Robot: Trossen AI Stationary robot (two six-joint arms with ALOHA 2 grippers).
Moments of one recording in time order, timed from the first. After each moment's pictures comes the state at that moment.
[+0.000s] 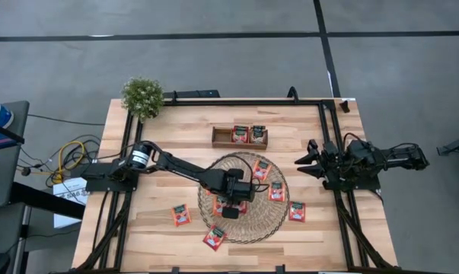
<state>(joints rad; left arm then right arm) -0.19 2.20 1.63 -0.65 -0.12 -0.01 0.12 0.07 0.15 -0.03 -0.06 0.31</state>
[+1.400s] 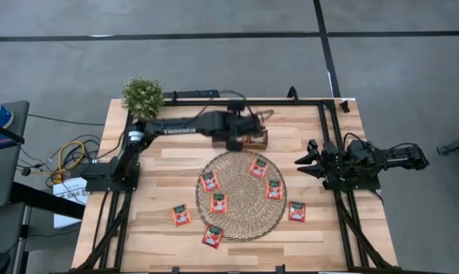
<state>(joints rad) 0.14 2.11 2.04 -0.97 -0.62 0.43 0.12 0.07 0.15 -0.02 -0.06 0.31</state>
